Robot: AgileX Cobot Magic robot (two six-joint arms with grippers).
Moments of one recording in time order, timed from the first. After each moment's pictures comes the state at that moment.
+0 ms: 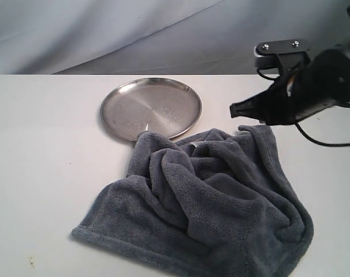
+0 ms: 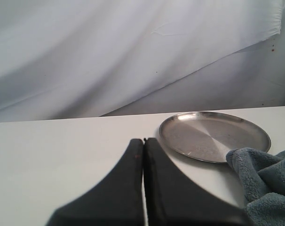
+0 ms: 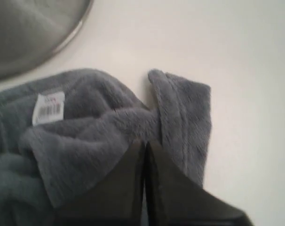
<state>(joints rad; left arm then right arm) -0.13 0.00 0.00 -0.12 0.13 0.11 0.52 1.69 -1.09 -0.26 0.47 0.42</state>
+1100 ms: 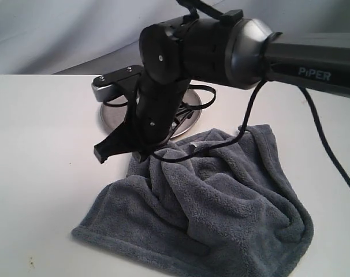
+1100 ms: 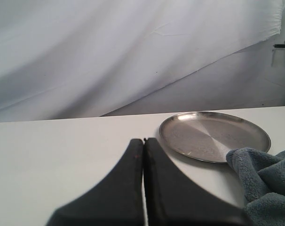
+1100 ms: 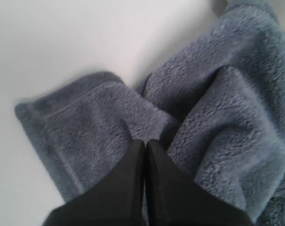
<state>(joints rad) -0.13 0.00 0.00 -0.12 0.13 0.11 0.93 2.04 -1.68 0.09 0.98 0.04</state>
